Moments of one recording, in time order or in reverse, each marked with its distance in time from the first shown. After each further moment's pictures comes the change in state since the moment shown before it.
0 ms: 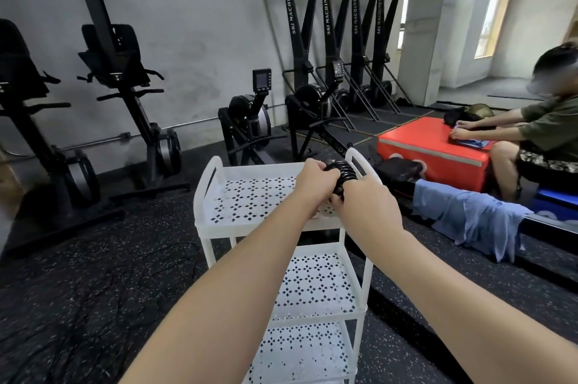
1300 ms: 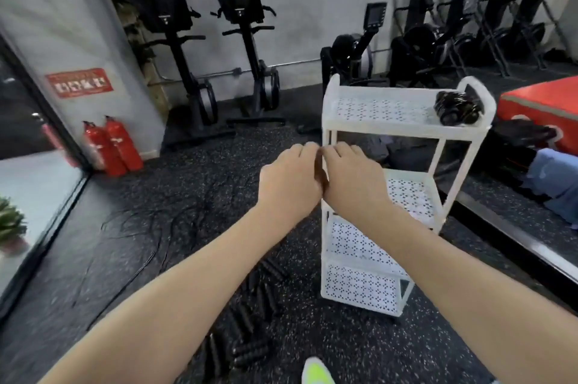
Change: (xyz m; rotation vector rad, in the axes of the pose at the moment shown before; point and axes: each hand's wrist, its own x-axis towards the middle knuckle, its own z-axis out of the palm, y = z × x) left_hand -0.287 -0.085 -0.170 1.073 0.496 0.376; right_hand -0.174 -0.138 -0.001 0.246 0.164 -0.607
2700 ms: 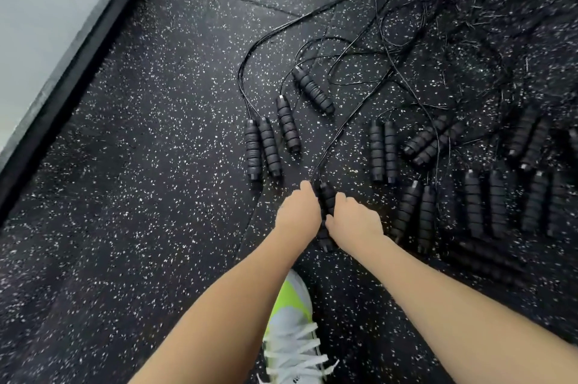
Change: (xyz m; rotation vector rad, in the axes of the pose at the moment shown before) left_hand -0.600 -0.585 0.349 -0.147 -0.762 -1.262; right_hand -0.378 -0.528 0.626 0.095 -1.372 -0.337
